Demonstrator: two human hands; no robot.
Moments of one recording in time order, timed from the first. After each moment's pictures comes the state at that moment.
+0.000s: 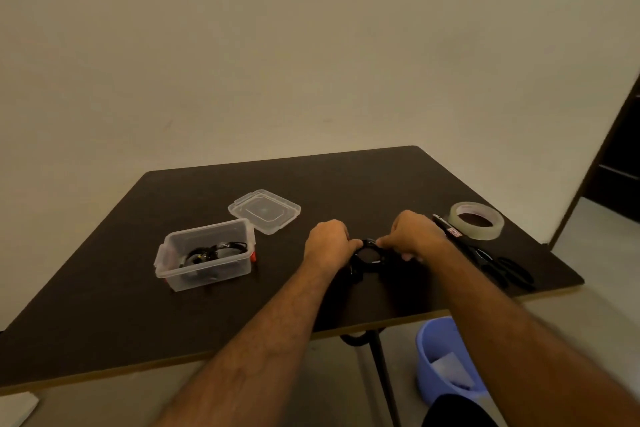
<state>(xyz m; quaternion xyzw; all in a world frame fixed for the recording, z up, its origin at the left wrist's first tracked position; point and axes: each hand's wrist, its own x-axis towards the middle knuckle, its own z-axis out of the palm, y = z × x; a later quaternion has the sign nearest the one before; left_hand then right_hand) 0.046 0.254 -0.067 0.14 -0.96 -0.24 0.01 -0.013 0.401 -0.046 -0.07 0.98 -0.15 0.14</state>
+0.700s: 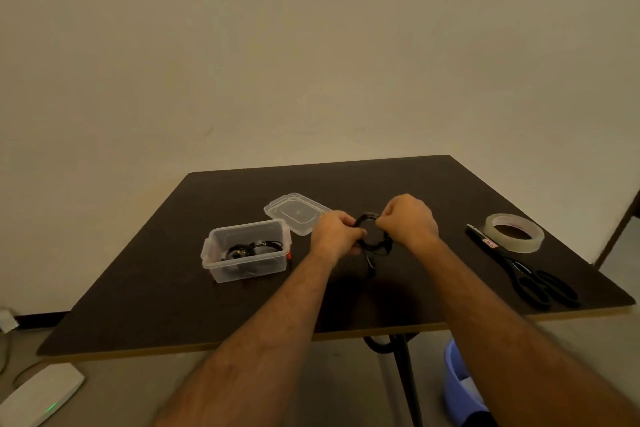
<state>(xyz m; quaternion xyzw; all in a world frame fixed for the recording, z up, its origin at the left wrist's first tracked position) 0.073 0.216 -0.046 0.20 -0.81 -0.55 0.08 0.017 0.346 -0.019 -0.14 0.95 -0.29 -0.01</state>
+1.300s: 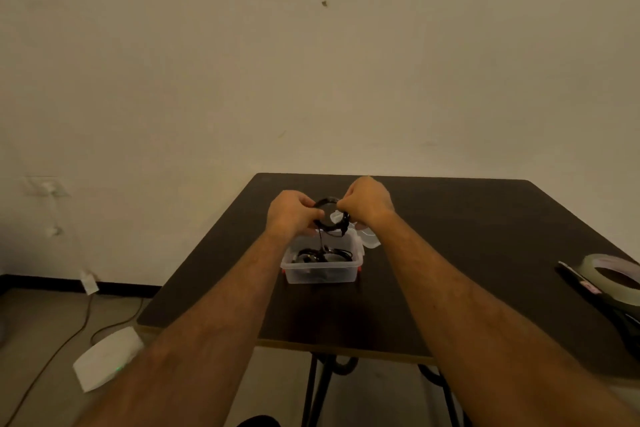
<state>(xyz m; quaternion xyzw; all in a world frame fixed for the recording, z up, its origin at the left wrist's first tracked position) 0.160 0.053 0.010 0.30 -0.81 -0.47 0.20 0.066 0.163 0.028 -0.27 0.91 -0.33 0.03</state>
